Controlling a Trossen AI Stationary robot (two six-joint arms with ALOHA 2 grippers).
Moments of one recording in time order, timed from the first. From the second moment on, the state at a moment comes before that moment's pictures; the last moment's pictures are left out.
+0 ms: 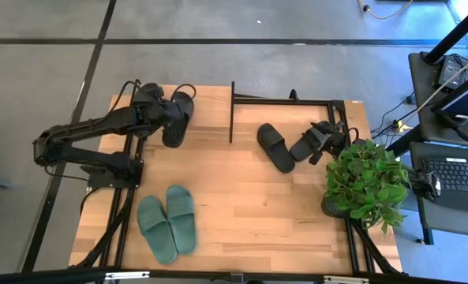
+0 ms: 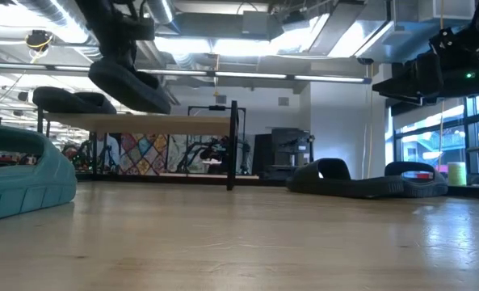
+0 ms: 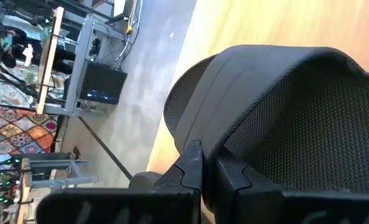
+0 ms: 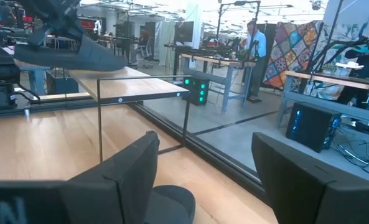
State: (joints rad) left arm 0.39 1.04 0.95 -0.79 -0.73 0.42; right arm -0.26 0.01 0.01 0.08 0.40 -0.12
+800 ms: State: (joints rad) left arm 0.60 1.04 0.95 -0.74 -0.61 0.48; right arm -0.26 0.01 0.01 0.08 0.40 -0.14
